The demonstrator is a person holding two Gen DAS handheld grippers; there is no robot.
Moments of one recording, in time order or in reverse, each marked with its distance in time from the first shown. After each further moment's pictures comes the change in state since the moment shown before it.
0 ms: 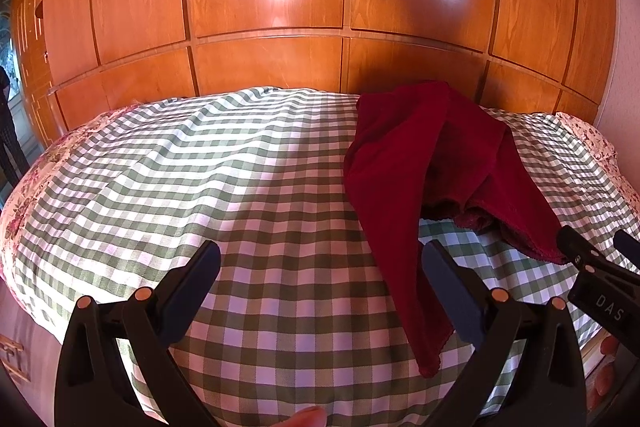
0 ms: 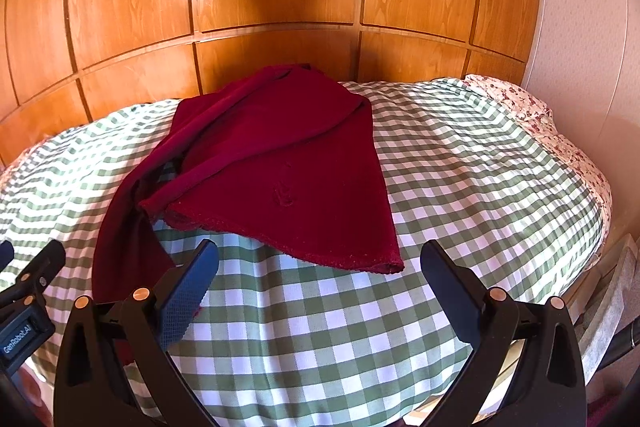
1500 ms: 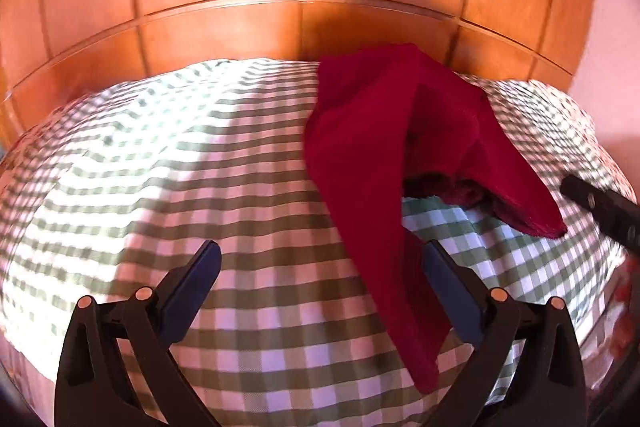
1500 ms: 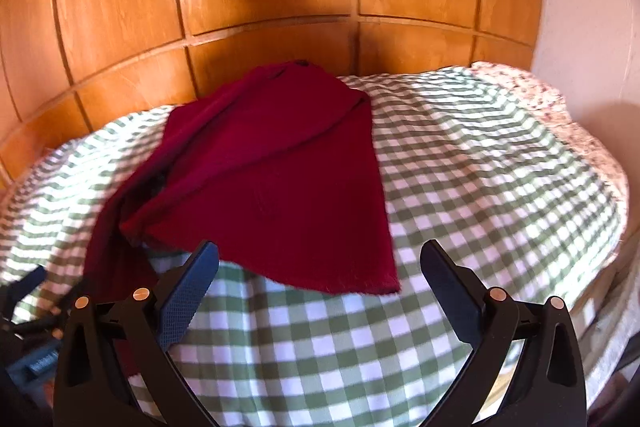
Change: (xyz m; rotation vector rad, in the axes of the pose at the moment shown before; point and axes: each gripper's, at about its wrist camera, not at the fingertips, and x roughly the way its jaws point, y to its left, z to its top) left arm 0.047 -0.015 0.000 0.082 0.106 -0.146; right arm 0.024 -0.030 0.015 0.054 0.033 0.068
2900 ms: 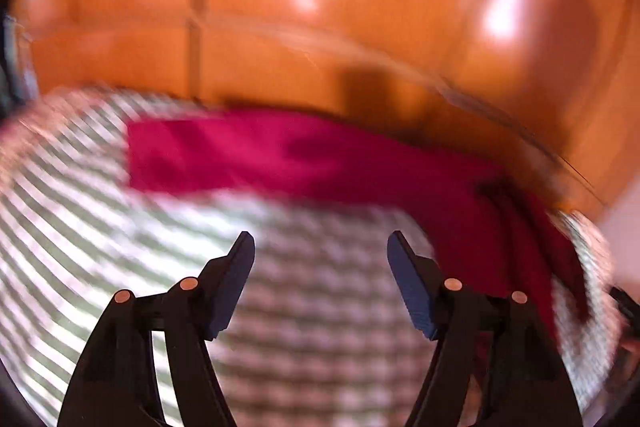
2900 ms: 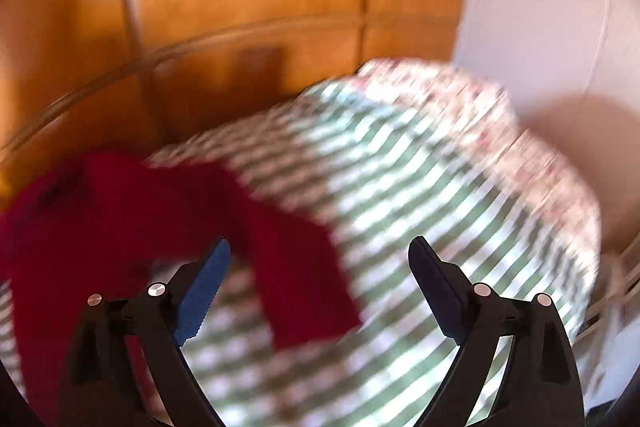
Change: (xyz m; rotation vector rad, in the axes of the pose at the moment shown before) left arm 0.085 0.147 0.149 -0.324 -0.010 -0.052; right arm 0.142 -0.191 0.157 0.191 0.077 -0.248
